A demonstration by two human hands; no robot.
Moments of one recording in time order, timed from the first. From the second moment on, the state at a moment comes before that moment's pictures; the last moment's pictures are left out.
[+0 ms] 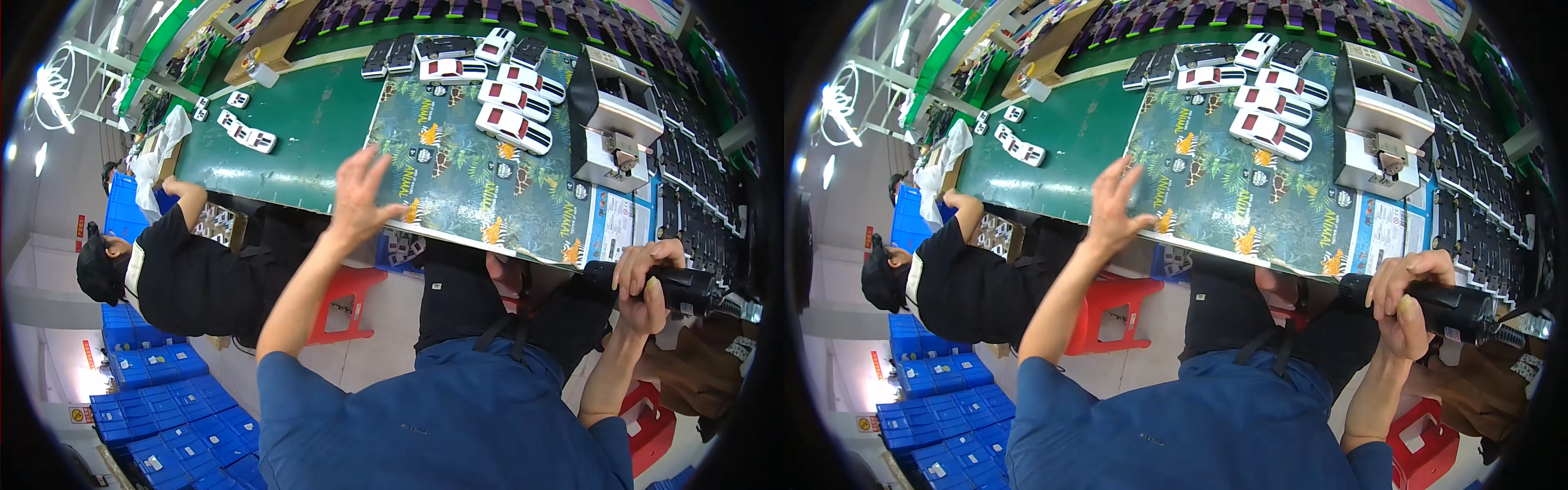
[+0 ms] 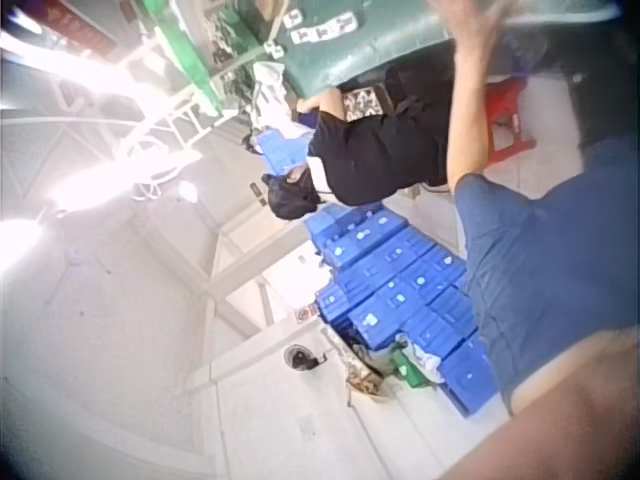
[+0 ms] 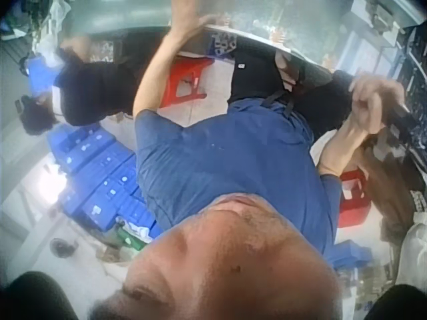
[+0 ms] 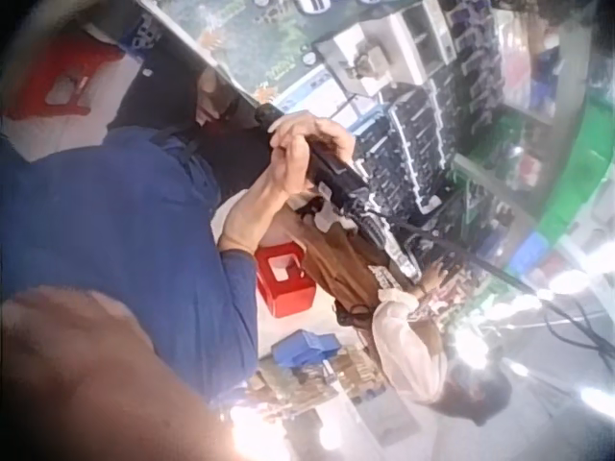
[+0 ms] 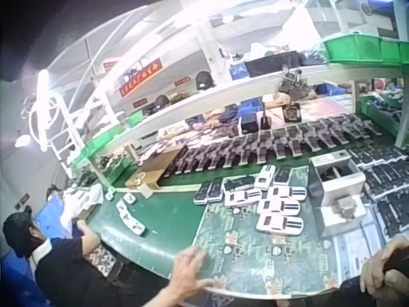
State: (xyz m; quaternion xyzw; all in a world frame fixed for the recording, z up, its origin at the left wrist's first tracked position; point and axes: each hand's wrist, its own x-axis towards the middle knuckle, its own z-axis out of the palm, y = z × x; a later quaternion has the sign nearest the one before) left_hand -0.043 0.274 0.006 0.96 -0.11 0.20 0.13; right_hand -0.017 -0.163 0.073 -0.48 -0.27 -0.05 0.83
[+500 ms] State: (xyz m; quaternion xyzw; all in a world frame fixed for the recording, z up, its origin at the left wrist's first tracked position) left_hand 0.054 -0.126 0.016 0.86 -0.20 0.14 0.45; right_hand -0.077 -0.270 0.107 -0.46 -0.27 -0.13 0.84
